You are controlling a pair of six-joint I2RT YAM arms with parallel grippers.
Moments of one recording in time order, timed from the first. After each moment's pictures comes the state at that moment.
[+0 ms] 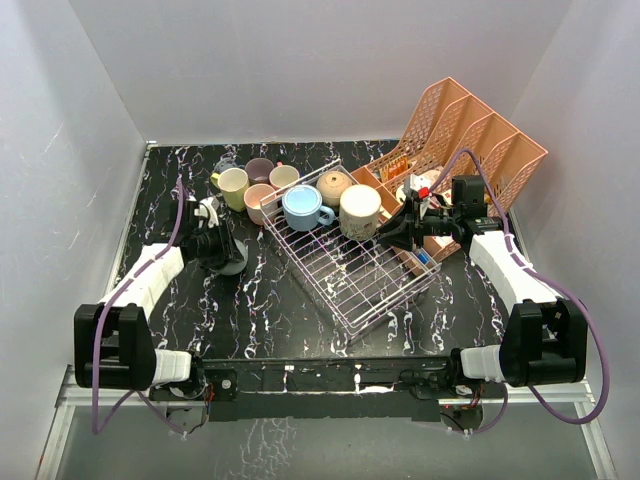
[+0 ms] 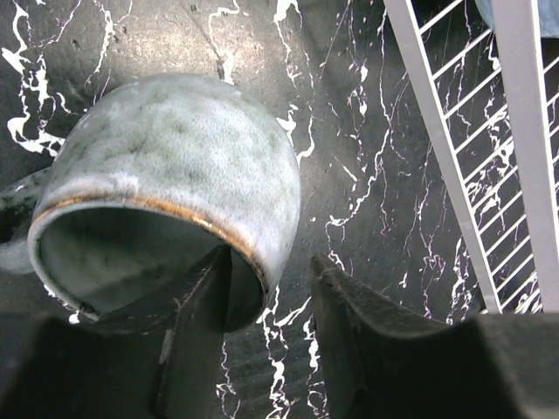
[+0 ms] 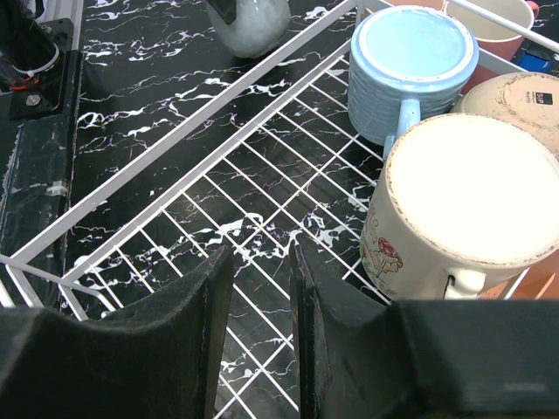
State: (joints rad) left arm -0.06 1.31 0.81 -0.51 0.33 -0.27; right arm 0.05 1.32 0.92 -0.30 -1.26 -0.63
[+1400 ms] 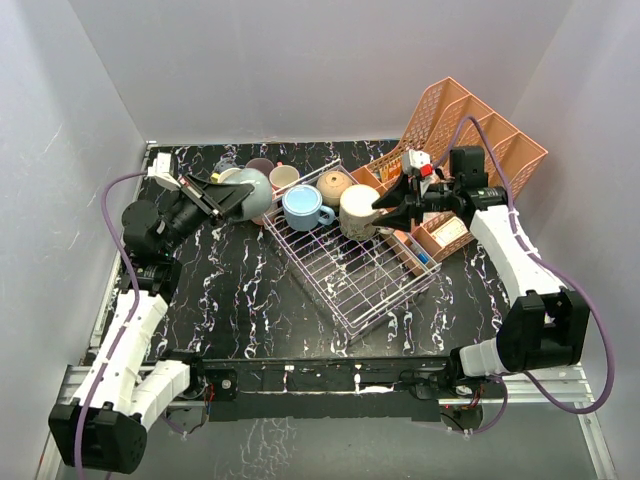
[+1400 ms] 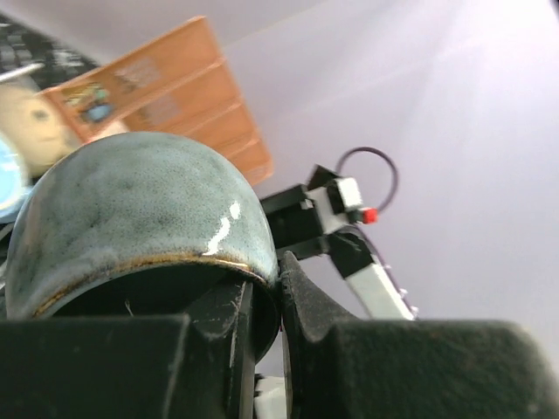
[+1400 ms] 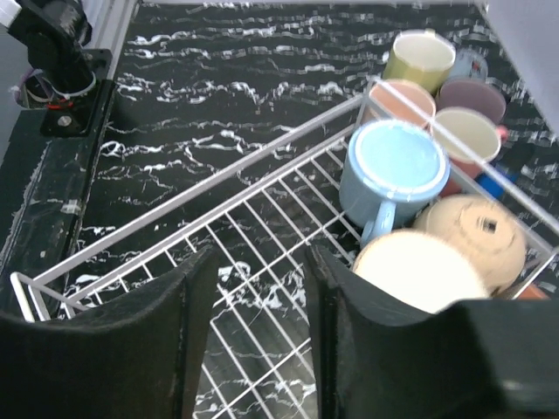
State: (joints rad) left arm -0.11 0.89 0.80 0.19 0.61 -1.22; right arm 0.09 1.39 1.18 -0.51 -1.34 -0.75
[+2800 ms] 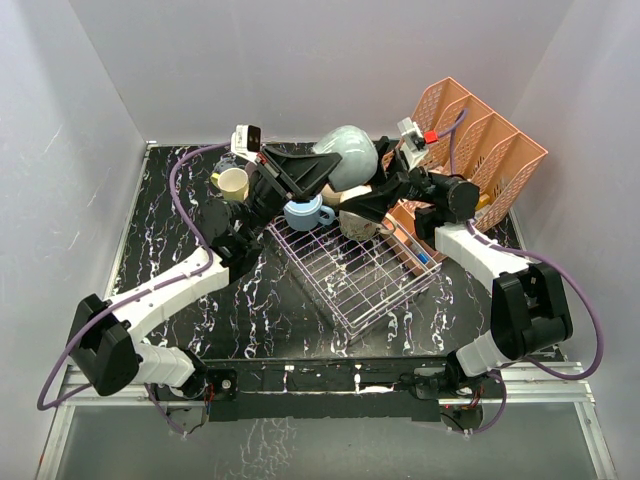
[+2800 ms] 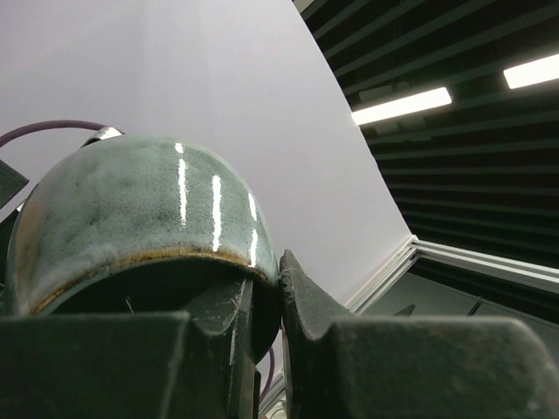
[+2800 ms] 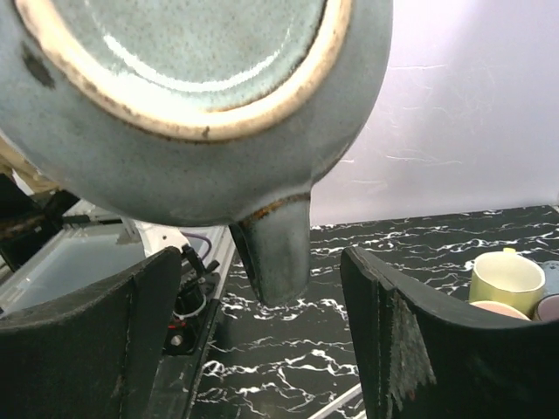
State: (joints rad) left arm -0.76 1.31 1.03 1.02 0.21 -1.45; right arm 0.32 1.49 1.01 1.39 -1.14 0.98
